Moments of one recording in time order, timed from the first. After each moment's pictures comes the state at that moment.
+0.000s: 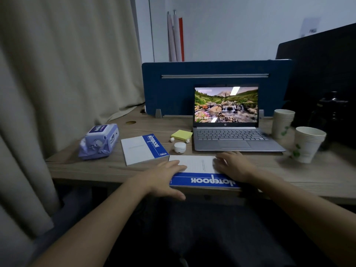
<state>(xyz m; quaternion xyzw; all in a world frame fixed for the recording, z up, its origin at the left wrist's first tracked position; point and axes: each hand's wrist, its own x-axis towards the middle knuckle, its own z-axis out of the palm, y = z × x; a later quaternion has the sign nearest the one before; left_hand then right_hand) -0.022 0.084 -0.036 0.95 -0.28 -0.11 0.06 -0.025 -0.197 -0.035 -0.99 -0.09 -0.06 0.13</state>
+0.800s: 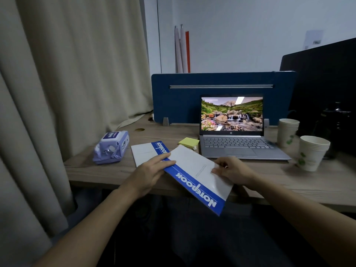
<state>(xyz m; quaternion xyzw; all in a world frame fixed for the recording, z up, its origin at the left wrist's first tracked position) -0.034 0.146 -0.037 0.89 -0.34 0.20 0.24 -0.042 -0.167 -0.019 -0.93 -0.10 -0.01 0.36</state>
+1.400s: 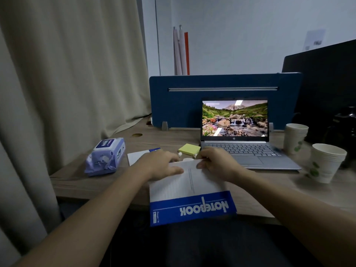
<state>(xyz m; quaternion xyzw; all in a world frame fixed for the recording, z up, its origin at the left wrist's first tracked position) 0.031 0.105 0.020 0.96 -0.26 0.07 0.08 0.007 -0.125 0.016 -0.94 -0.24 -0.16 0.20</state>
